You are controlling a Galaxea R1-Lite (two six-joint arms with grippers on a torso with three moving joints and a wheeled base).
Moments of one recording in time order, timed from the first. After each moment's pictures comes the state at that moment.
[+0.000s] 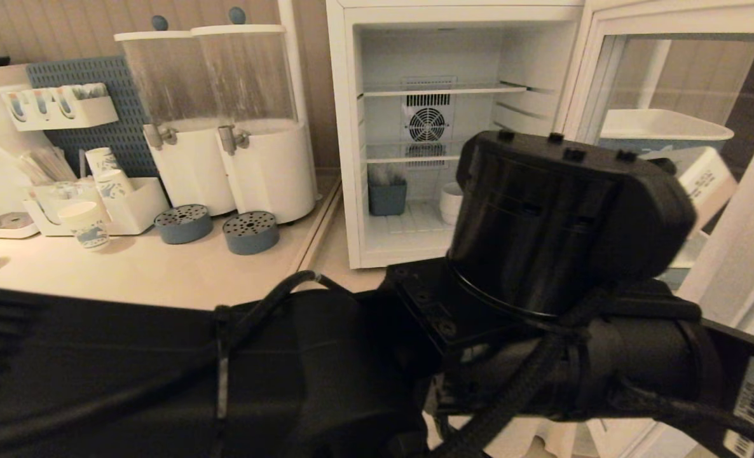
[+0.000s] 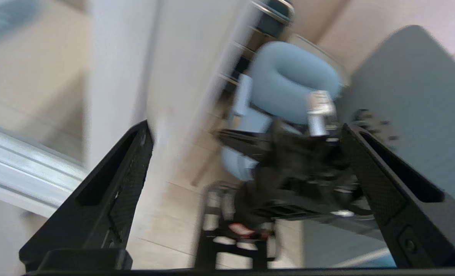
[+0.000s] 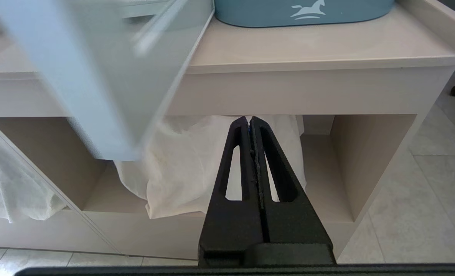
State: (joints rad) left arm -1.20 1.93 -1.46 -0.36 -0.38 -0.36; right arm 0.00 0.00 -0.05 0.13 0.00 0.03
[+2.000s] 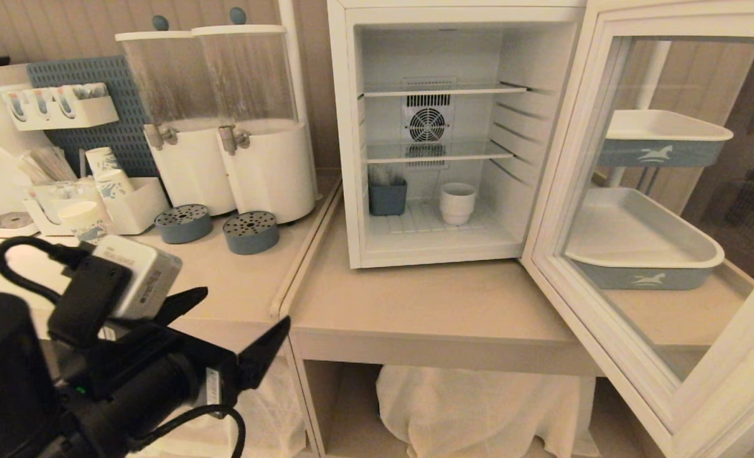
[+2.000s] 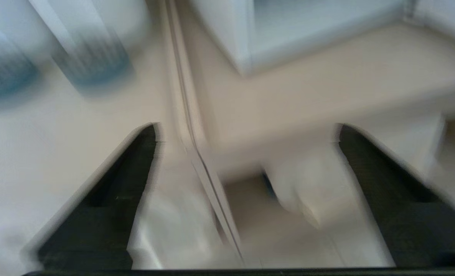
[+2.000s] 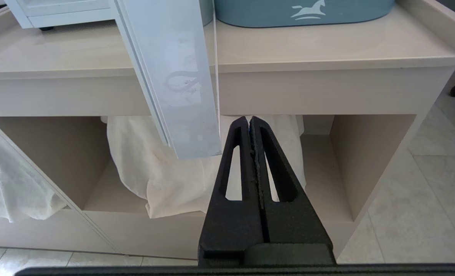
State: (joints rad) left arm -0.80 1.23 -0.46 -0.60 0.50 0.04; right arm 0.00 0.00 -0.05 0.13 0.00 0.03
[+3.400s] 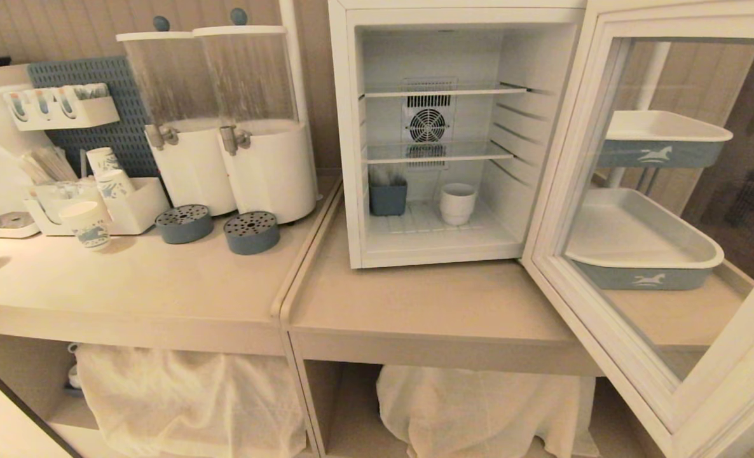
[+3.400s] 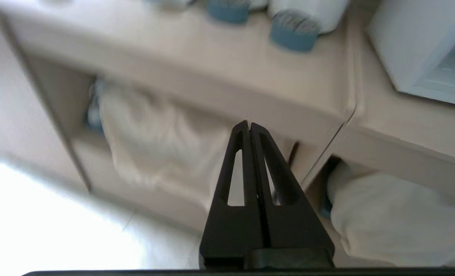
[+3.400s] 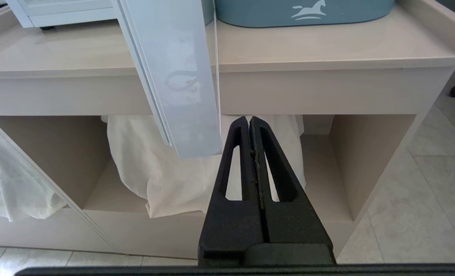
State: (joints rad) left arm -0.19 0.30 -0.58 0.41 0.43 -0.23; right arm 0.00 0.00 -0.06 0.14 0.00 0.03
